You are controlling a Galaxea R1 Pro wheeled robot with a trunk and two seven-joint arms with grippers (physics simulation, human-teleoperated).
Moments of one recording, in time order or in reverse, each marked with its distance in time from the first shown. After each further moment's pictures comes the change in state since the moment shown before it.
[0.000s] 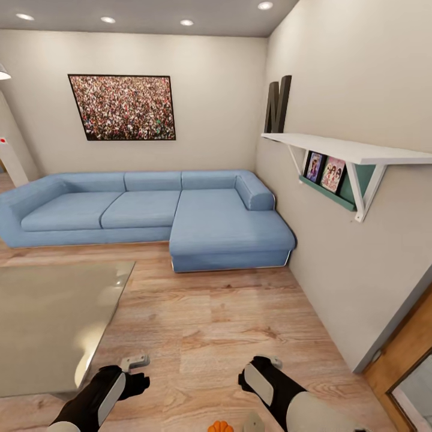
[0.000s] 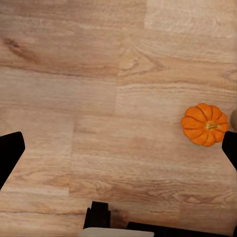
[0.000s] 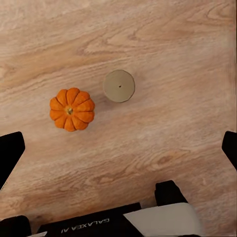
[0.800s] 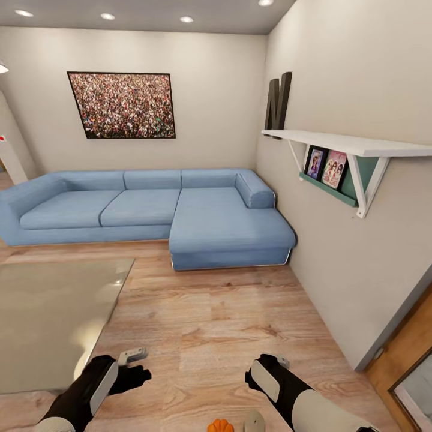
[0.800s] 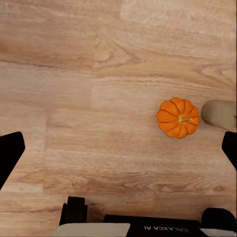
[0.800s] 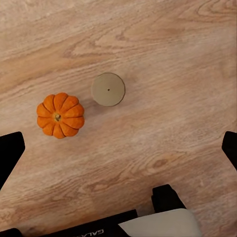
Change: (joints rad) left arm 0.000 0.029 0.048 -0.092 0.025 0.148 -0.109; right arm -0.007 -0.028 -0.033 0.006 0.005 0.000 -0.002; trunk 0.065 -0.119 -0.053
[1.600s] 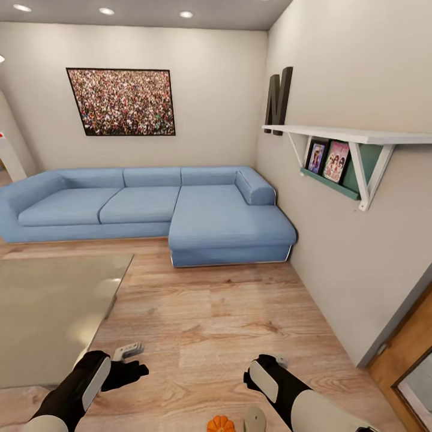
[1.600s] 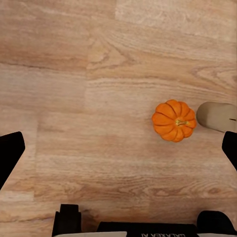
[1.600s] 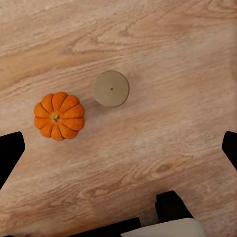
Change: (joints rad) left arm 0.000 0.032 0.024 -0.045 0.004 0.056 -0.066; right arm 0.001 0.005 0.007 -0.001 0.002 0.000 0.002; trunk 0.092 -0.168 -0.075
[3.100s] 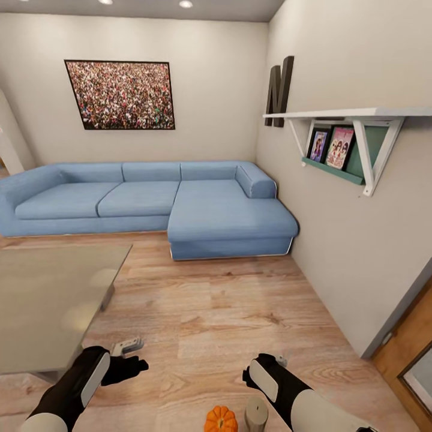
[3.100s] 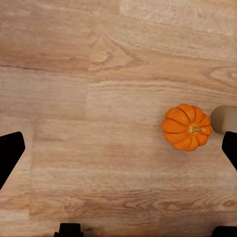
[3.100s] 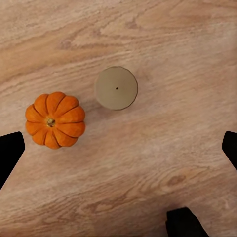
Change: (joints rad) left arm -0.002 0.006 0.000 -0.043 0.000 0.026 0.000; right arm 0.000 -0.001 0.003 -0.011 0.002 -0.003 0.010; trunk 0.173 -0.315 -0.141
